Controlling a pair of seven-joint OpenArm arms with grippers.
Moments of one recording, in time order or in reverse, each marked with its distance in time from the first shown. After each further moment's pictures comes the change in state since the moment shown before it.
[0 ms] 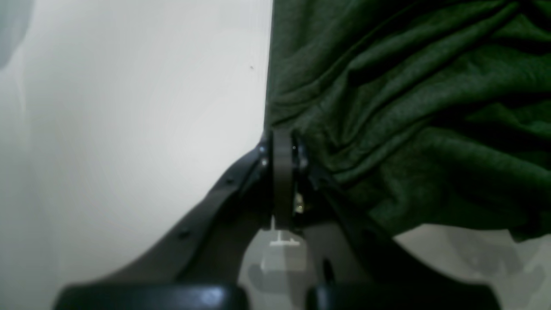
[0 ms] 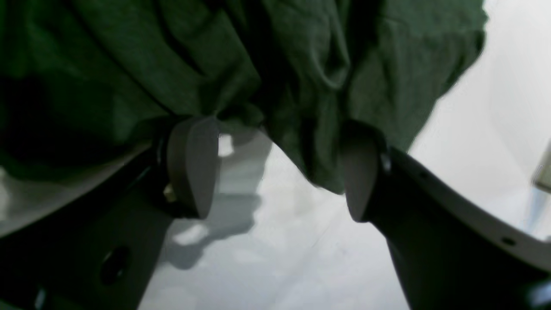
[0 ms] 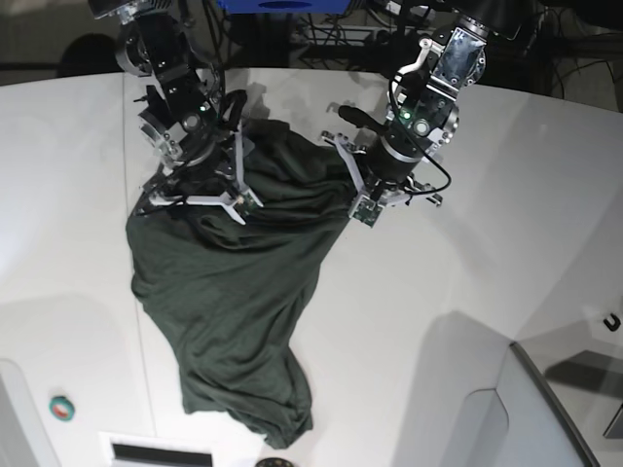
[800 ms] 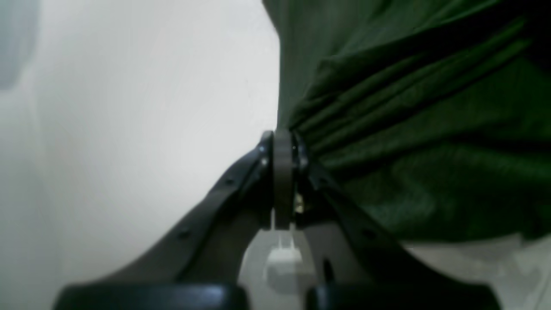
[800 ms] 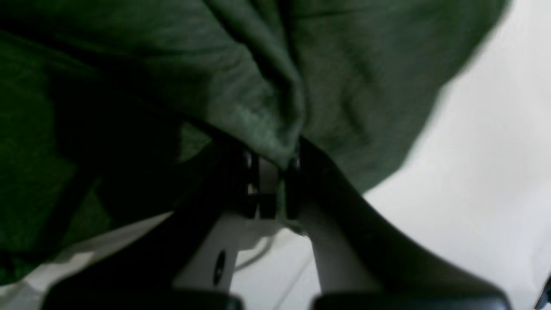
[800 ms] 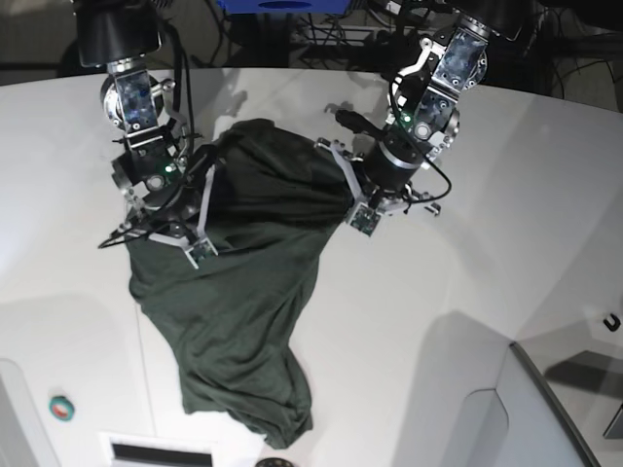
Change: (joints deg) left arm -0.3 0.0 0.0 3.7 -0.2 -0.2 0.1; right arm 8.7 0.0 10.5 -10.3 4.1 0.0 1.6
